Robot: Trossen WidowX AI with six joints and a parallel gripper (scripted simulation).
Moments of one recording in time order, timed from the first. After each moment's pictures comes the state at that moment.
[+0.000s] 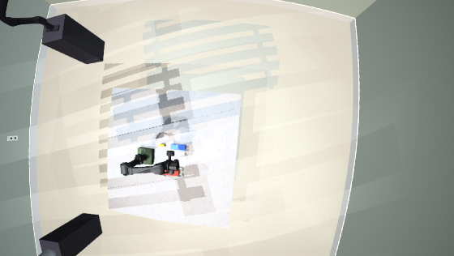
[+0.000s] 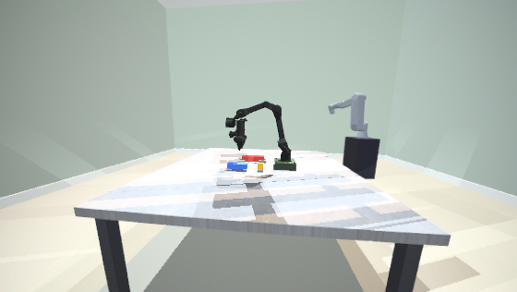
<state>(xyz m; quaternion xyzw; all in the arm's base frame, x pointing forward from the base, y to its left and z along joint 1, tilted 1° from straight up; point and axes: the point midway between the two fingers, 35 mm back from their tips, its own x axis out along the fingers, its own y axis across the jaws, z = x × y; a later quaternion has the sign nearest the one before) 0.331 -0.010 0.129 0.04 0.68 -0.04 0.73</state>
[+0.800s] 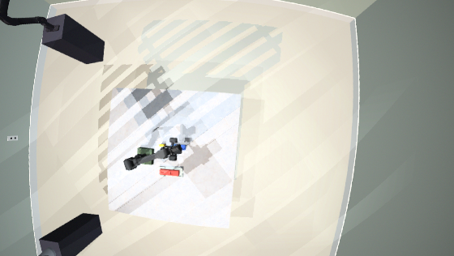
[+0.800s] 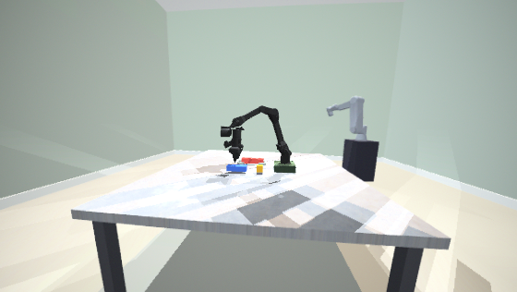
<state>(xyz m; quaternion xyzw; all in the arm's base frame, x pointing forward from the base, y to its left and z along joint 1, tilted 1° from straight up) 0.349 0.089 0.087 0.04 0.68 -0.03 0.73</state>
